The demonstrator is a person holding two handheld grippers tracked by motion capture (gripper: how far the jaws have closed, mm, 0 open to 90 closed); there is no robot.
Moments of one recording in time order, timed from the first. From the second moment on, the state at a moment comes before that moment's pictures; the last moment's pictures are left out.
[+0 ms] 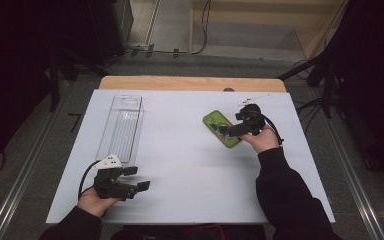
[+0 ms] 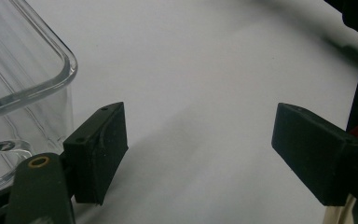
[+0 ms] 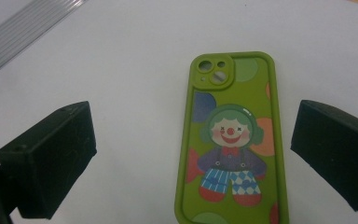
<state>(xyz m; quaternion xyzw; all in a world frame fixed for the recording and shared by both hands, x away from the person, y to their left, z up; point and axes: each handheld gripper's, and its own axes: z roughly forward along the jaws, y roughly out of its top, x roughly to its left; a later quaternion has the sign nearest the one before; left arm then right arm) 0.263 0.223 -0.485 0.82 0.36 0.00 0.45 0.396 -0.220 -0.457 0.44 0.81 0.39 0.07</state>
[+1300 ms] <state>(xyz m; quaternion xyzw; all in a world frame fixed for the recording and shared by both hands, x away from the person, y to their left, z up) 0.263 0.224 -0.485 0.82 0.36 0.00 0.45 0.420 -0.209 -0.477 0.46 0.80 0.37 0.07</state>
